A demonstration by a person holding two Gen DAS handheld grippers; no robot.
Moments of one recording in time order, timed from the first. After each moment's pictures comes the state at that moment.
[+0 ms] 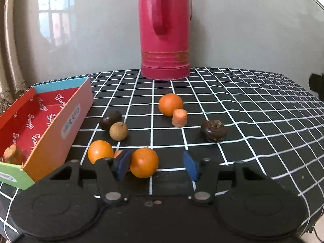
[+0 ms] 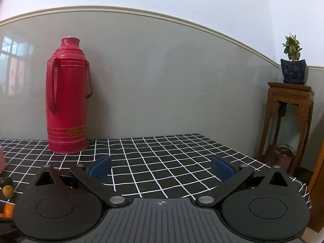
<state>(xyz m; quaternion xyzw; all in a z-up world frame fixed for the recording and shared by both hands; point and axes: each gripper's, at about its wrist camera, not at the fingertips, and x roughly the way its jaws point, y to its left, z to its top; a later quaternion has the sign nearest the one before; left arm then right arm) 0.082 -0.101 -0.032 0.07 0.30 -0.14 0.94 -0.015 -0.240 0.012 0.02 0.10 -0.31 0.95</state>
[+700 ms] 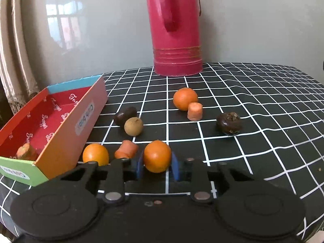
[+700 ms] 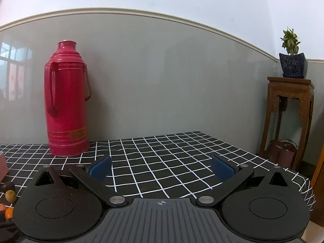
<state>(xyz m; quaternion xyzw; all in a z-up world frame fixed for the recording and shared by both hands) 0.080 -0.100 -0.040 0.10 0.29 -0.10 0.95 -0.019 -0.247 0.013 0.04 0.10 -0.30 0.95</state>
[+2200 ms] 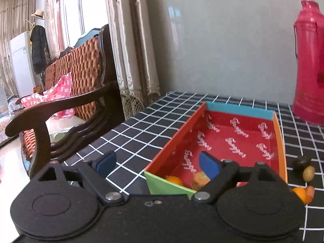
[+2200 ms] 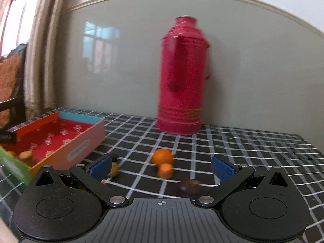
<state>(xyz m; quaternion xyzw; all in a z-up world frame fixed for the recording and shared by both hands) 0.102 0.083 0.019 0.04 0.23 0.18 0.95 0.047 -0.147 -0.004 -0.01 0.16 -0.01 0.99</state>
